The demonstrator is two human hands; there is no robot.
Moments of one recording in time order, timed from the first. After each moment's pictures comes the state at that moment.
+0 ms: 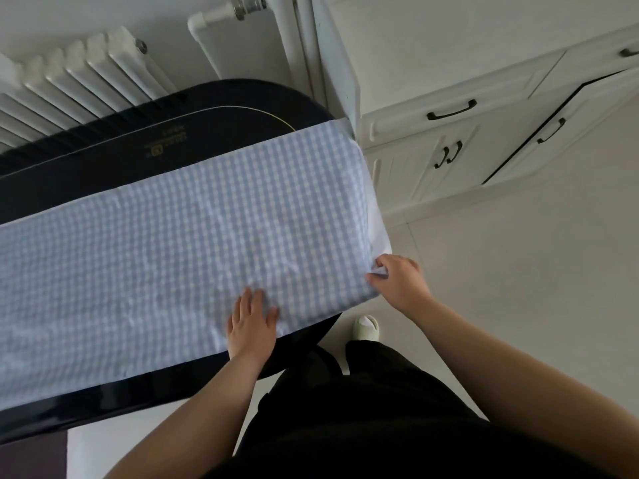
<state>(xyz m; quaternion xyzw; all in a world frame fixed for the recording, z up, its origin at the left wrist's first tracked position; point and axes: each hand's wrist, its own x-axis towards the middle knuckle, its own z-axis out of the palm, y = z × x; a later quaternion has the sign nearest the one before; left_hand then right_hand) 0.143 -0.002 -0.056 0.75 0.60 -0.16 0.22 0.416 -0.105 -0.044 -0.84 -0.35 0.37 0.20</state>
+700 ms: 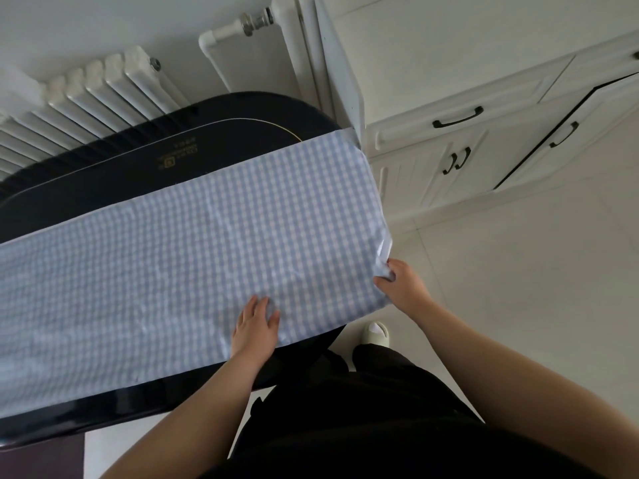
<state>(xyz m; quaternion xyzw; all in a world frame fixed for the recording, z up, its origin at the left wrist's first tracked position) 0.149 0.015 -0.043 0.73 0.60 -0.17 0.28 0.422 -0.094 -0.058 -0.82 -0.29 0.43 0.26</state>
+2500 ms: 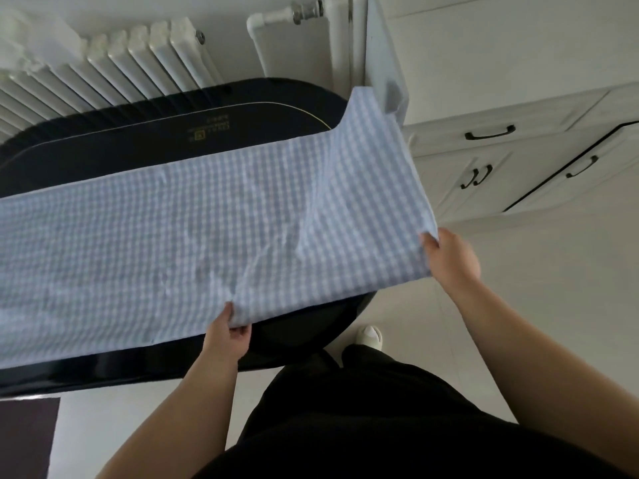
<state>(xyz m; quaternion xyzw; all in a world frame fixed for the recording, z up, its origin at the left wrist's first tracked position) 0.088 0.026 -0.022 -0.09 0.69 0.37 0.62 0.450 -0.076 -0.010 -0.91 -0.28 0.24 0.18</state>
